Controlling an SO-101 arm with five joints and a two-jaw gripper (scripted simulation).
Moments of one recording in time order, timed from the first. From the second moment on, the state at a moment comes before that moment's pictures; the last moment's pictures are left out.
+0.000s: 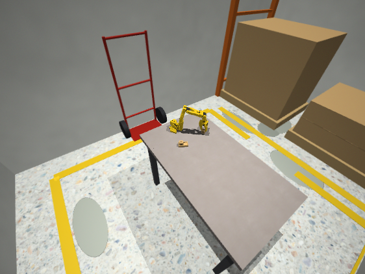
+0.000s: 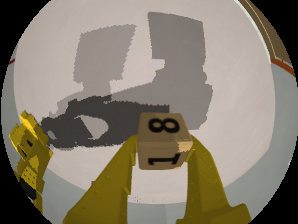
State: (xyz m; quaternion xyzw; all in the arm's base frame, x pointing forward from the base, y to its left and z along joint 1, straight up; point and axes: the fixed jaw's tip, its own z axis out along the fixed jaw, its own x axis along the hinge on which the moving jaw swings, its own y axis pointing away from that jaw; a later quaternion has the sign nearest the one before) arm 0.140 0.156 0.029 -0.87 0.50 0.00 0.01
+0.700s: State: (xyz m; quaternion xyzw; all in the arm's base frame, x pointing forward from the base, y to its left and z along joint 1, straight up) arm 0.140 0.156 0.021 -0.87 0.50 0.00 0.01
